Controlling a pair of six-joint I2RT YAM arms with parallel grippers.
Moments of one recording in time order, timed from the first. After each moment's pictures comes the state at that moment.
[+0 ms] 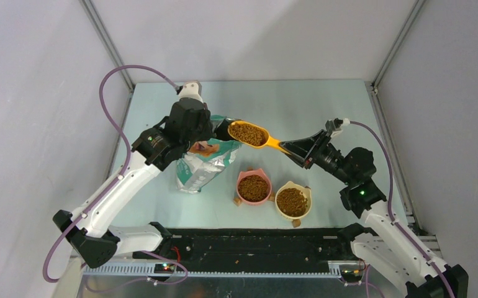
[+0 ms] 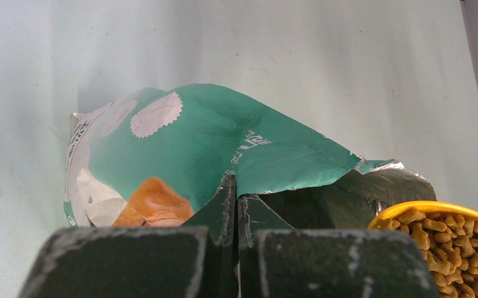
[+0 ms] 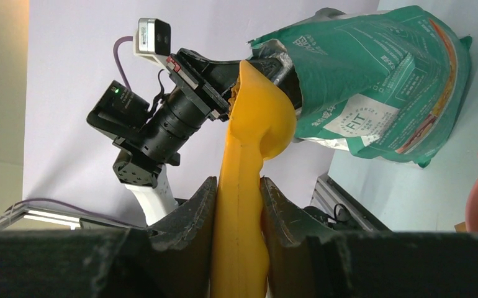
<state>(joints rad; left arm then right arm) -0.68 1.21 1.39 -0.74 -0.39 -0.54 0.44 0.75 0.58 0.33 -0.49 1.42</state>
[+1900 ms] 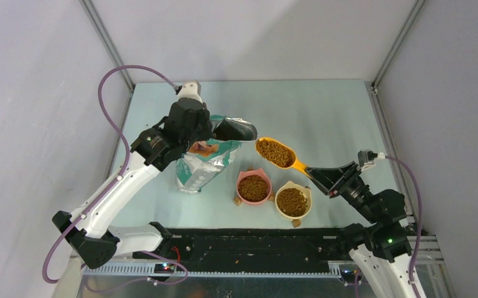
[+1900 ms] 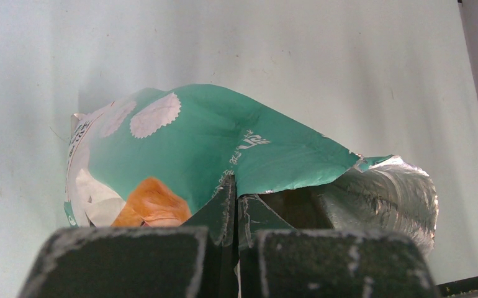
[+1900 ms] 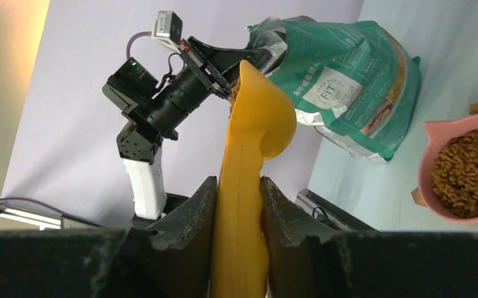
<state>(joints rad) -0.68 1.20 1.39 -0.74 -0.39 -0.54 0.33 0.18 0.49 -0.12 -0.44 1.36</state>
